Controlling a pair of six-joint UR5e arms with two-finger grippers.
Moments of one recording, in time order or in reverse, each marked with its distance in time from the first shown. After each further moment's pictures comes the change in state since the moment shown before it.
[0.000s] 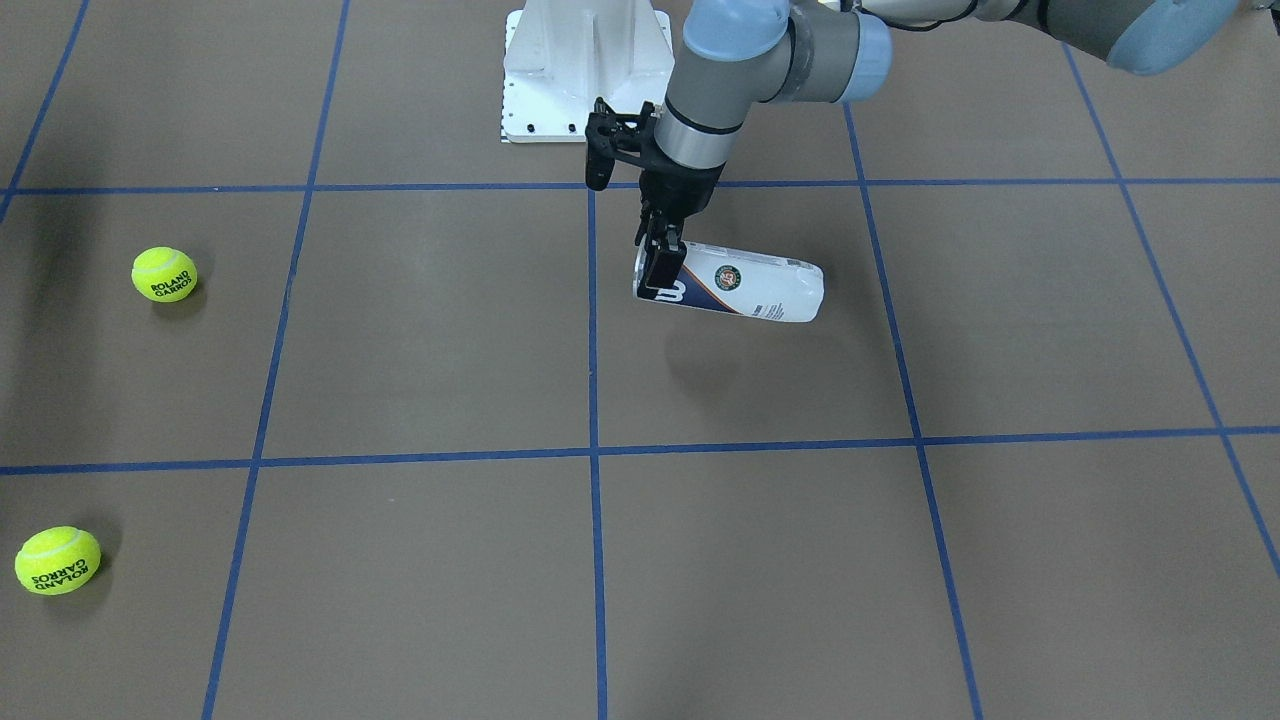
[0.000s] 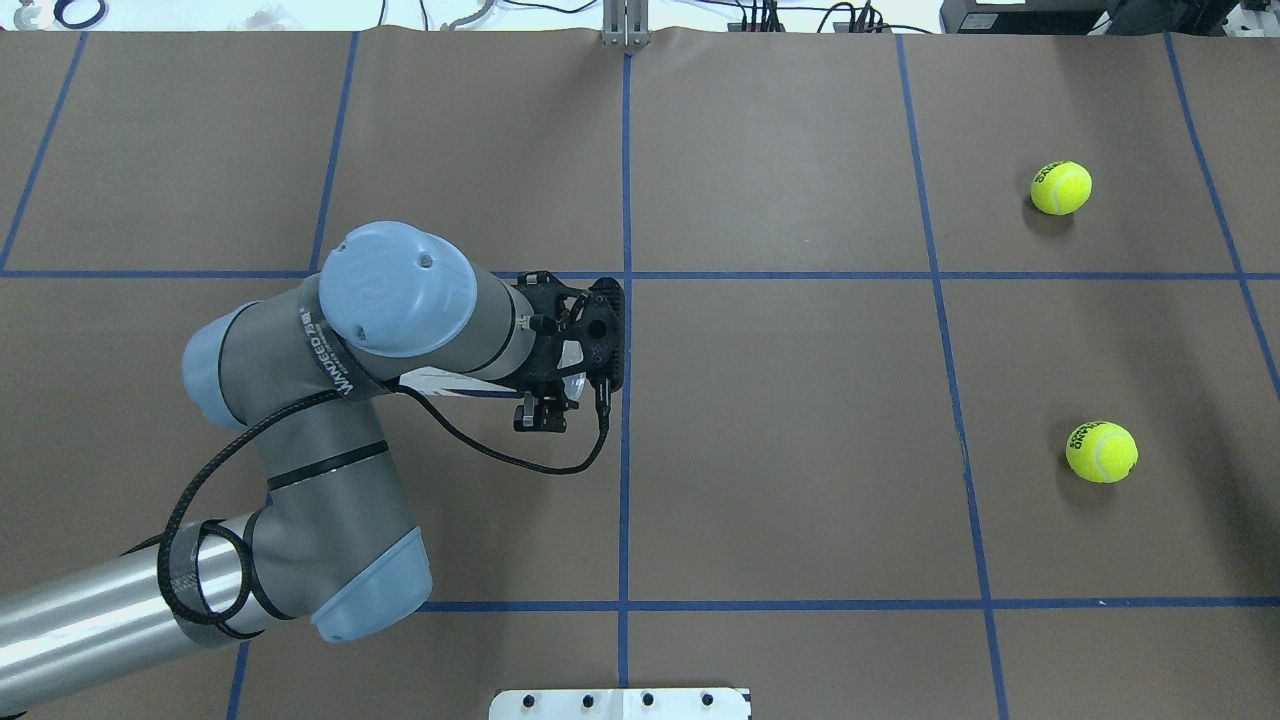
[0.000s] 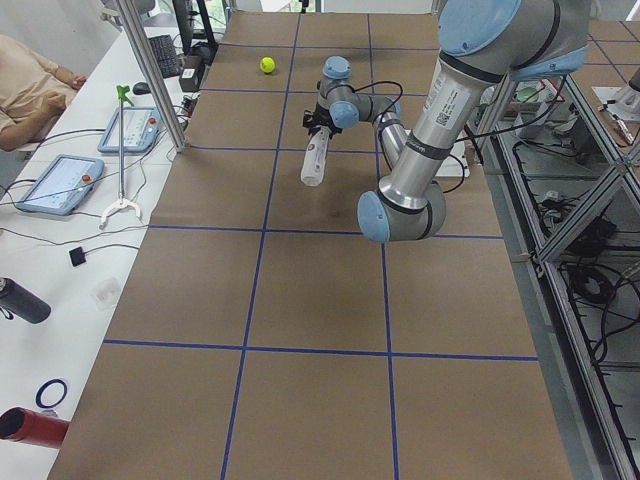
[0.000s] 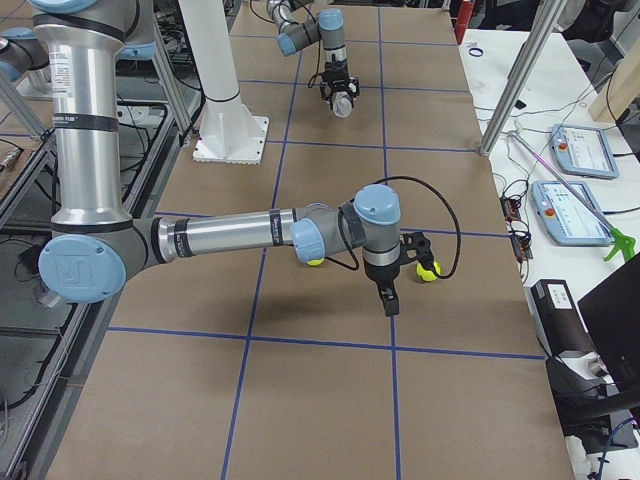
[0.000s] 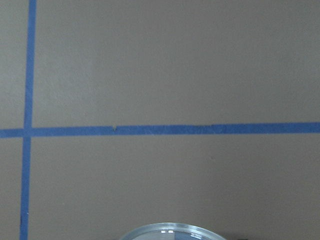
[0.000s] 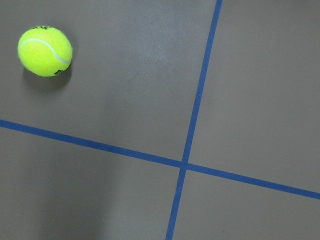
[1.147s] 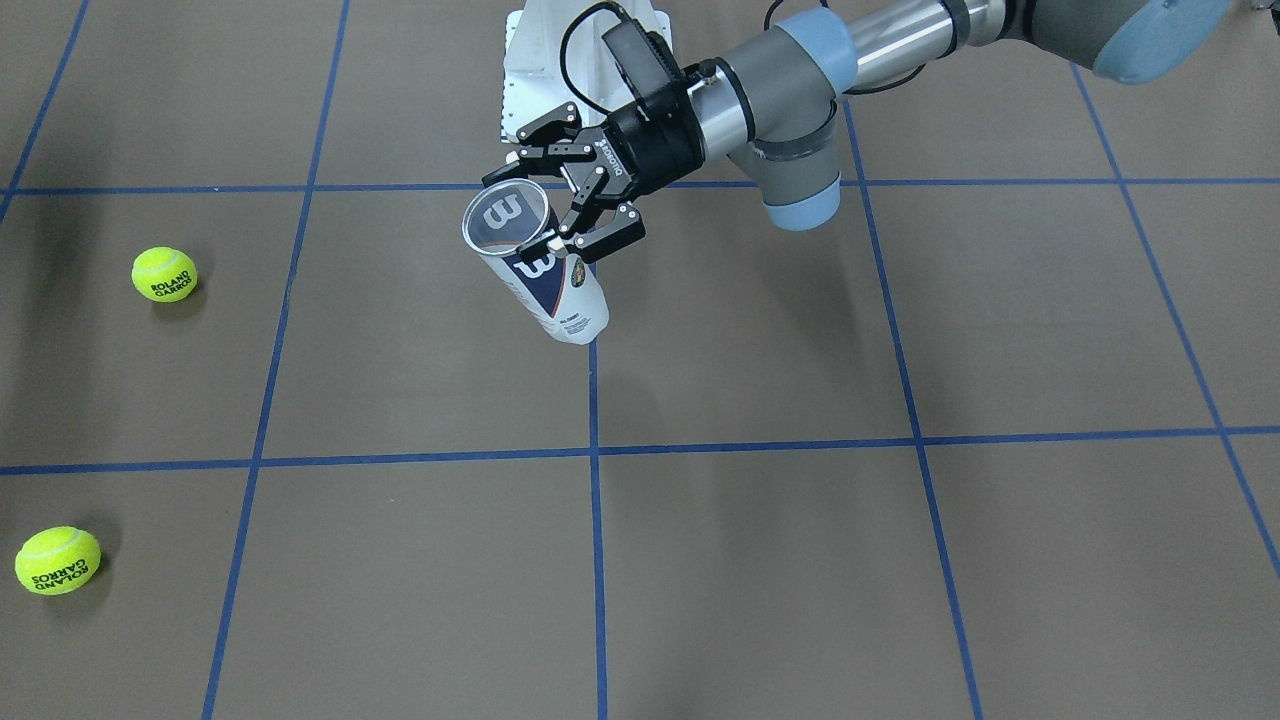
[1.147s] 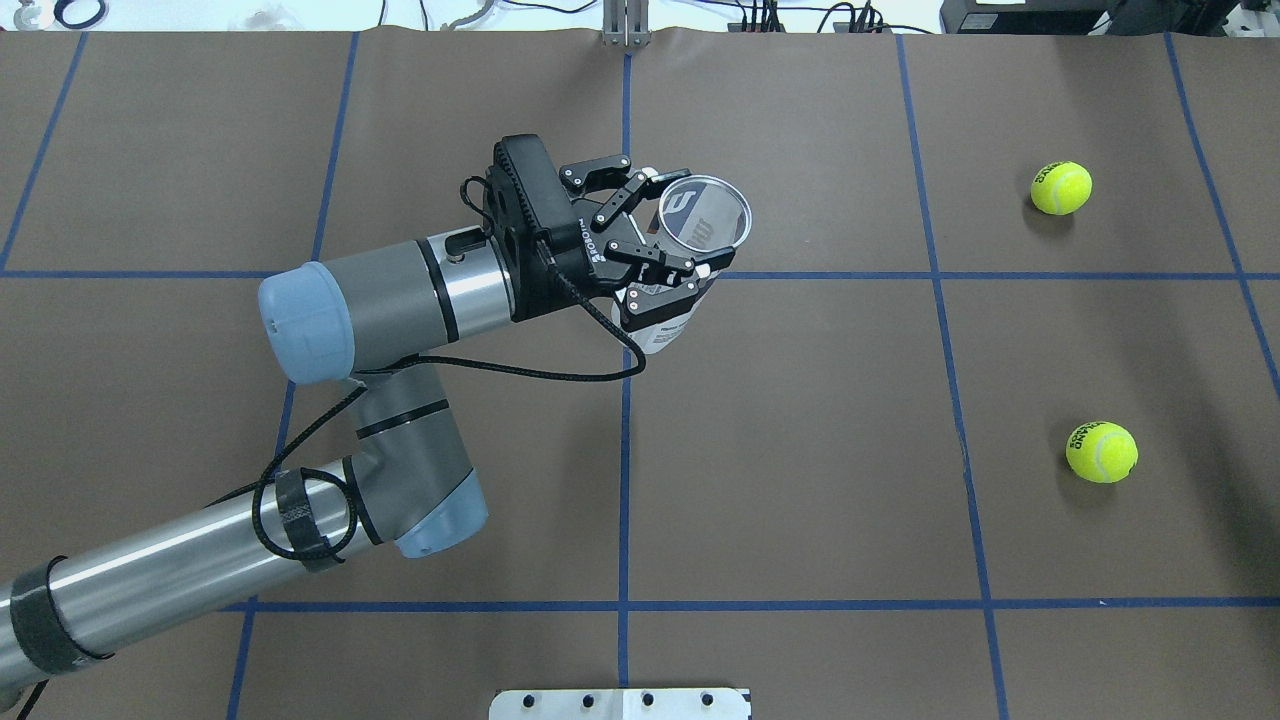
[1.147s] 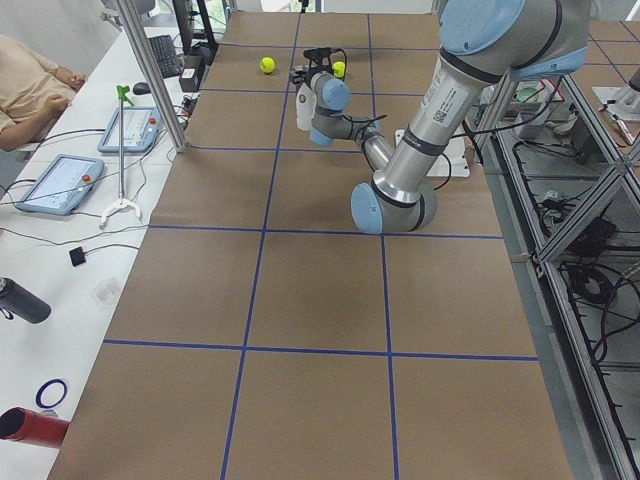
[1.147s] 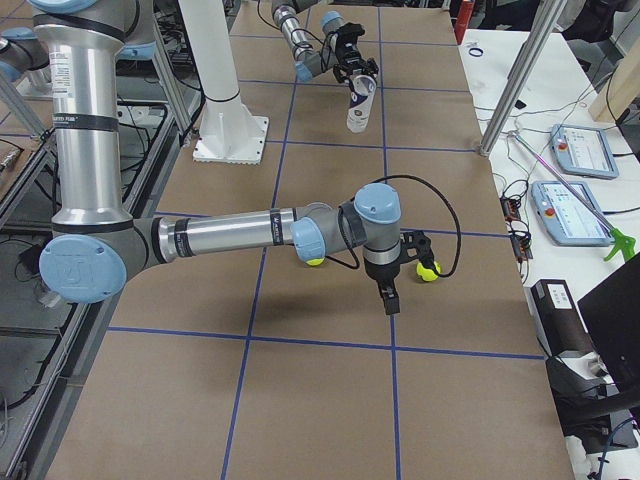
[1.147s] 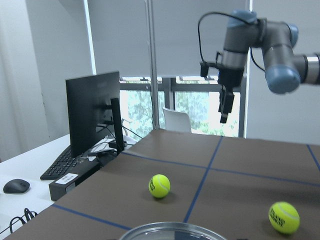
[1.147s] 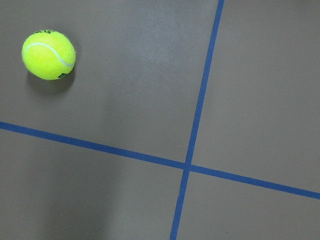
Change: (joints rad) left arm -0.021 -0.089 0.408 -1.369 0.234 -0.684; right arm 0.000 0.002 0.003 0.000 0.005 0.003
